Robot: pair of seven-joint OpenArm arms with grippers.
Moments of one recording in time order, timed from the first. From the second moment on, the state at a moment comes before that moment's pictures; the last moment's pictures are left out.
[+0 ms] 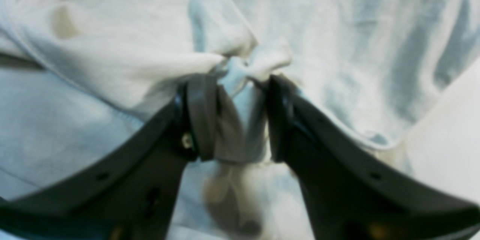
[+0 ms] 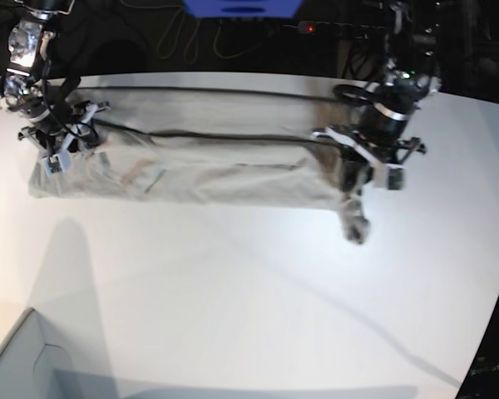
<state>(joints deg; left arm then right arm) 20.3 -5.2 1.0 101.1 -10.0 -10.2 19.0 -13.3 8.5 27.5 81.7 -2.4 39.4 -29.0</state>
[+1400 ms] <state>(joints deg) 9.0 6.6 33.3 82.3 12.1 -3.2 18.8 -13.6 8.6 27.5 81.7 -2.4 39.4 -29.0</state>
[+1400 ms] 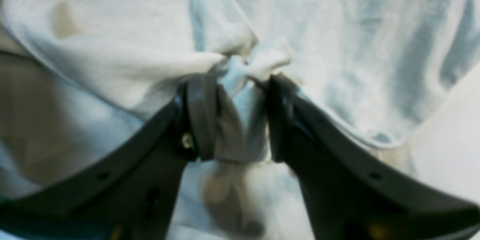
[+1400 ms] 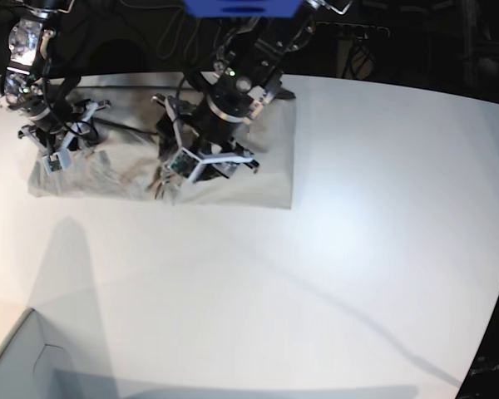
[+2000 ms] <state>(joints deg) 10.9 4.0 26.8 87.9 12.1 -3.2 19.0 -13.4 8.6 27.5 81.7 -2.5 39.4 -29.1</state>
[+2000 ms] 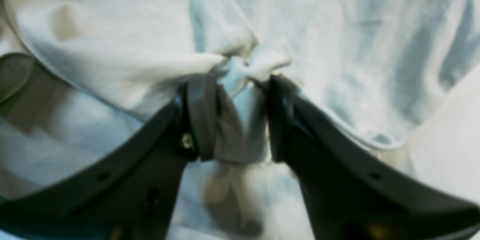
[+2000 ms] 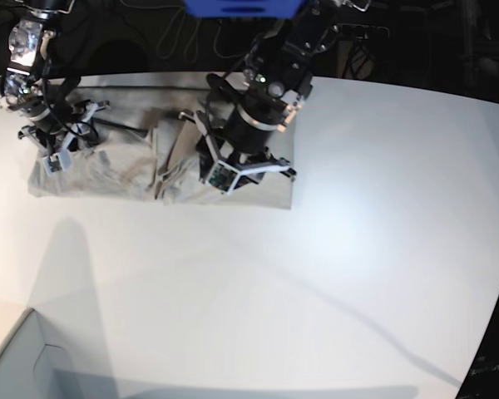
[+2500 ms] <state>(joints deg) 9.7 4.3 31.5 79.0 3.4 -19.2 19.4 -13.3 7.9 27.6 81.7 -2.5 39.4 -29.2</state>
